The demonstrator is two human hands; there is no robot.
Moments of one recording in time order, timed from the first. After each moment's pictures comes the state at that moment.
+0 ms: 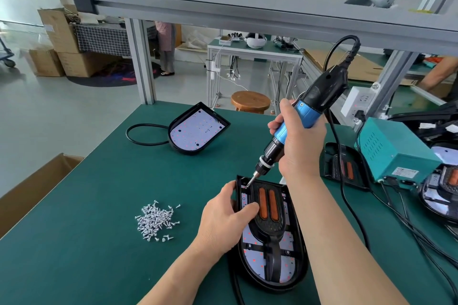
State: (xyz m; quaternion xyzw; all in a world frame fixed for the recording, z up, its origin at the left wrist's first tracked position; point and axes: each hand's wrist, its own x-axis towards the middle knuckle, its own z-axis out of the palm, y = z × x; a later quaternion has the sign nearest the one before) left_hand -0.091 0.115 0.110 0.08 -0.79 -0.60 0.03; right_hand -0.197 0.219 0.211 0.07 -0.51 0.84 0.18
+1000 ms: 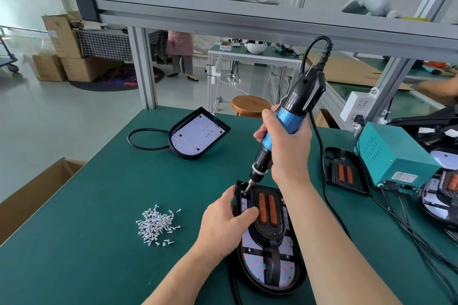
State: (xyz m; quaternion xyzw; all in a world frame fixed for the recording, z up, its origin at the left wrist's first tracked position) left_hand -0.089 0.117 0.118 0.09 -0.79 -0.60 0.02; right_hand -0.192 0.207 0.210 0.12 -0.56 0.80 0.16
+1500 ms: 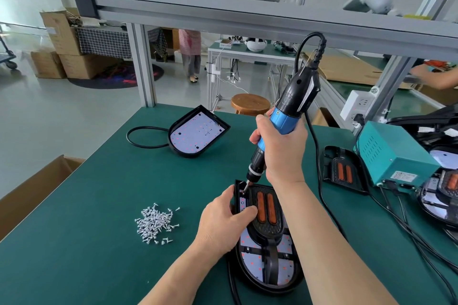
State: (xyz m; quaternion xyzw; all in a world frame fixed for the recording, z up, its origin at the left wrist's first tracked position) left_hand -0.091 0.114 0.117 0.09 -0.81 -0.58 0.01; right_hand -0.194 0.199 0.202 0.14 -0.59 0.78 0.19
